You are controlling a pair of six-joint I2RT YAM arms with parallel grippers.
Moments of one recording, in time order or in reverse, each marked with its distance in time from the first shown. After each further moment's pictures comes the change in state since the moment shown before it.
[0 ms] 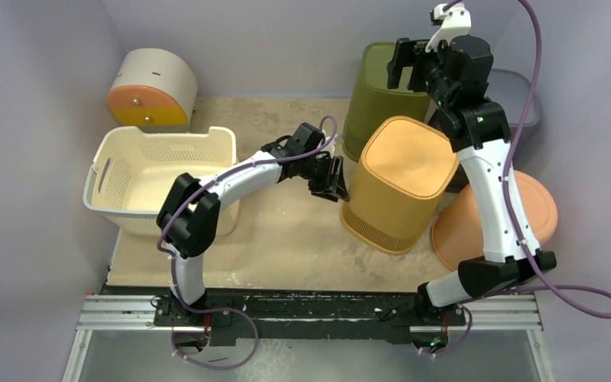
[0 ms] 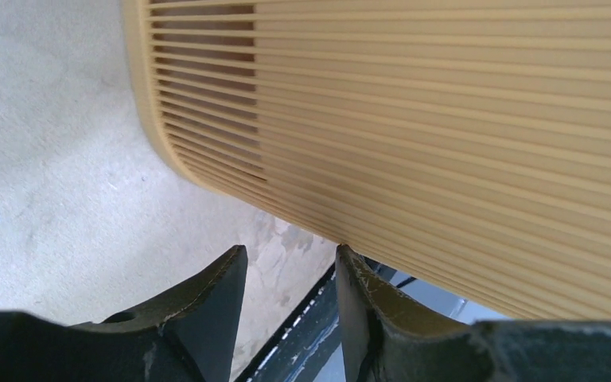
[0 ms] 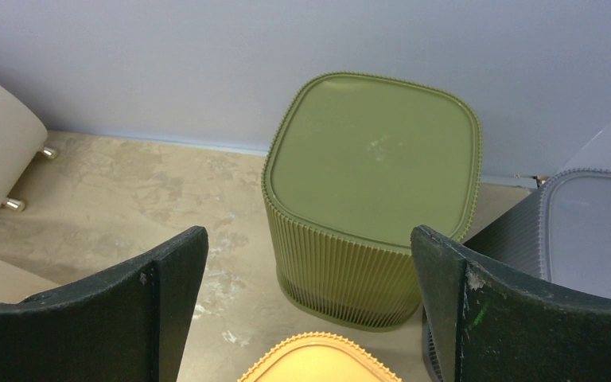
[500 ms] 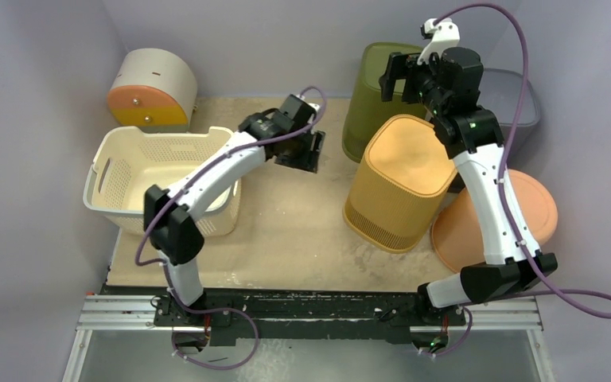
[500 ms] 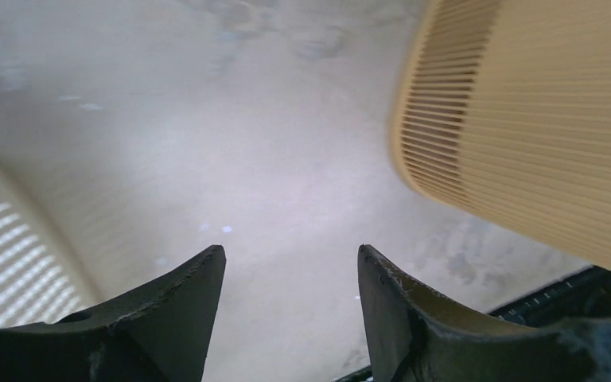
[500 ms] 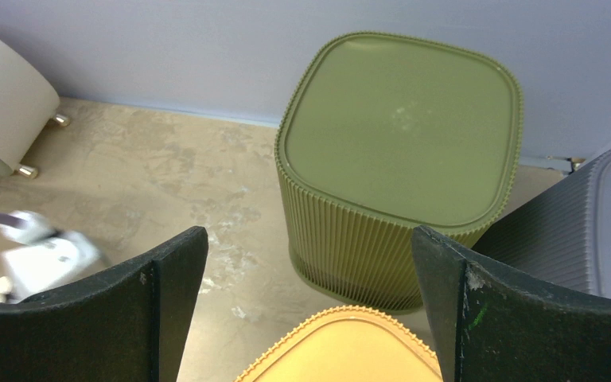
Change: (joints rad) left arm 0.014 -0.035 0.327 -0.477 -0.544 0.234; right arm -0.001 -0.036 -0.123 0.033 -0.063 0.017
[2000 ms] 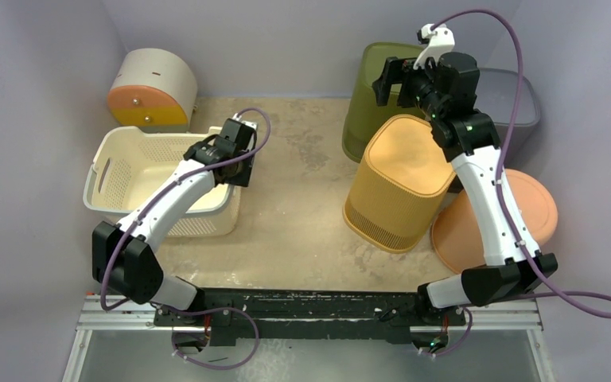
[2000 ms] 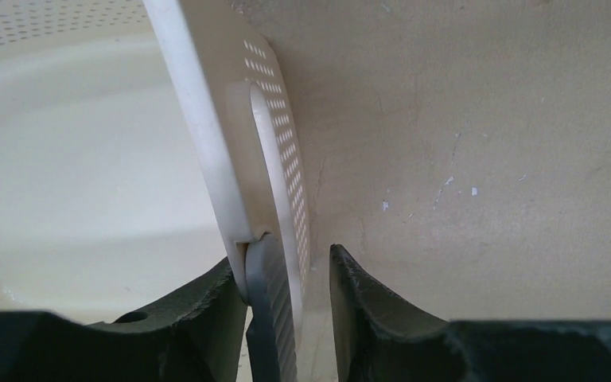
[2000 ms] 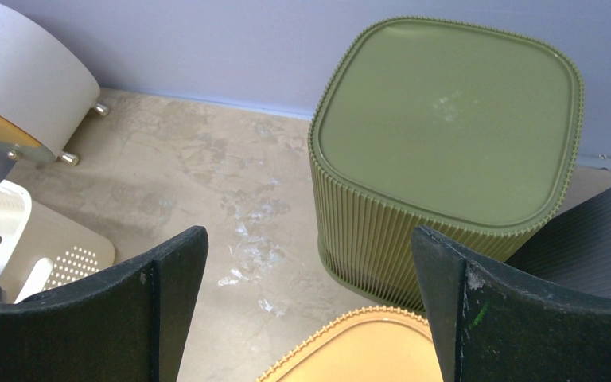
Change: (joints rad) left arm 0.257 -0.402 -0.541 0.083 -0.313 0.195; right arm 0.000 -0.018 -0.068 0.041 -0.078 0.046
